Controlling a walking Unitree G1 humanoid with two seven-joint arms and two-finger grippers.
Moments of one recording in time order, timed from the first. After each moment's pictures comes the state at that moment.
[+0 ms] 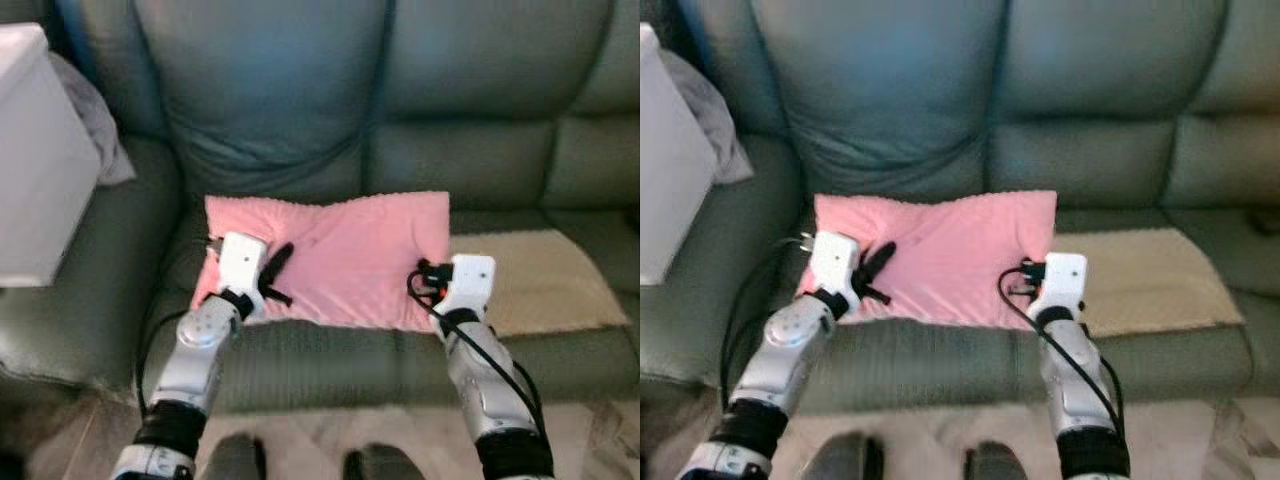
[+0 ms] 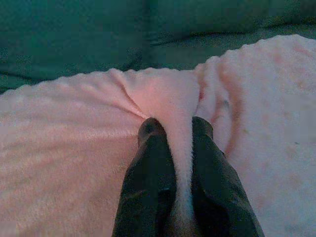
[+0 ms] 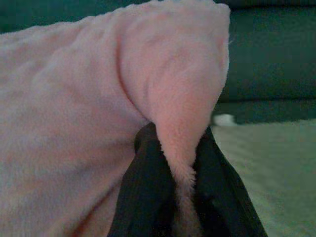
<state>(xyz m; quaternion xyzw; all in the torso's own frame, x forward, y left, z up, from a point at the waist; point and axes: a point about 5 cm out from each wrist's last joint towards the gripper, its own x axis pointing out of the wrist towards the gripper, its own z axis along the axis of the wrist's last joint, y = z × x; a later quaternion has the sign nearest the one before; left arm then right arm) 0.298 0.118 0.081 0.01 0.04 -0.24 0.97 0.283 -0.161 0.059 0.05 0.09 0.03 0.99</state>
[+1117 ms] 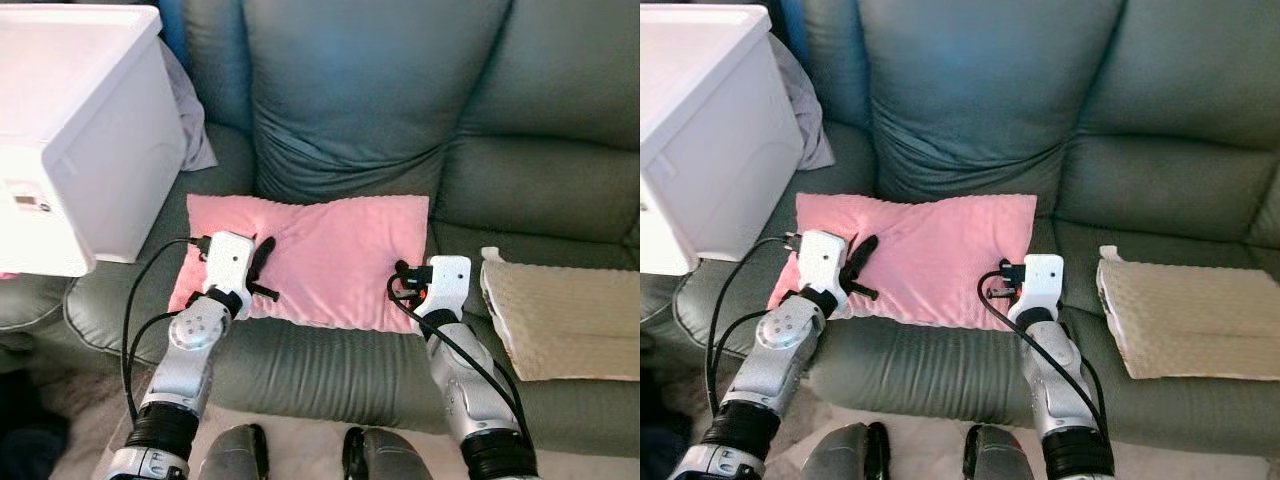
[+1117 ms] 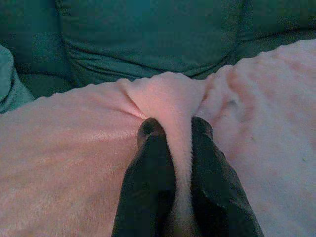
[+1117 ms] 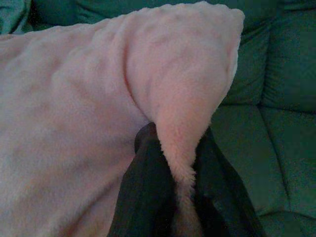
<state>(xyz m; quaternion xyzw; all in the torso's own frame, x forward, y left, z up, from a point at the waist) 0.297 0.128 0.081 0.05 0.02 -0.19 0.98 0.281 -0.148 0.057 0.05 0.09 0.06 0.99</state>
